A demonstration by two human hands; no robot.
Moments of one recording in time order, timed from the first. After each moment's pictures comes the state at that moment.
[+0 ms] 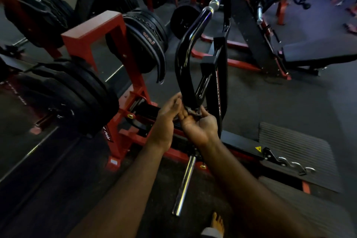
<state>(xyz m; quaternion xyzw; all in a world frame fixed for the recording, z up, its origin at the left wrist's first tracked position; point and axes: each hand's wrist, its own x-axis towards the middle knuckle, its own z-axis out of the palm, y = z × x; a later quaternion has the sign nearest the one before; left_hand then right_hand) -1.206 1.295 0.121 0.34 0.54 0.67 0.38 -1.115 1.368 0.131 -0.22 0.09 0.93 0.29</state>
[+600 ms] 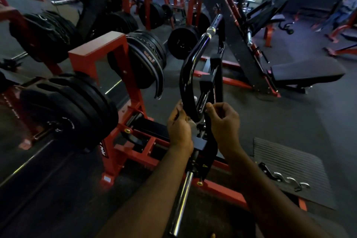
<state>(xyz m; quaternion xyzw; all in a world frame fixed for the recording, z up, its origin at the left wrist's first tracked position) -1.169 1.316 0.169 0.14 0.49 0.79 0.34 -1.083 1.383 0.169 -0.41 -0.67 0.44 0.43</state>
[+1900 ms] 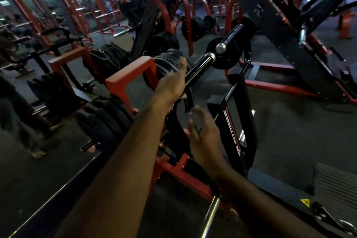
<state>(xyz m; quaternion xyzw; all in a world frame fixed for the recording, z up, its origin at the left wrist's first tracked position) -1.224 1.404 0.313 0.29 0.81 0.48 0.17 -1.103 1.423 0.199 -0.20 -0.76 0.47 0.39</state>
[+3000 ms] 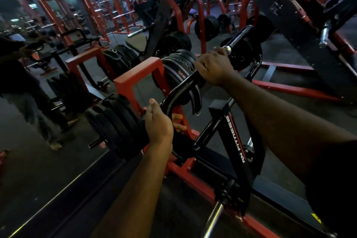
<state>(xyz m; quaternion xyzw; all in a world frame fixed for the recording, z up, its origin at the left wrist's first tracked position) -1.208 1.396 0.202 -0.03 0.69 0.71 0.11 -1.205 1.609 0.294 -0.10 -0.95 0.08 0.30</state>
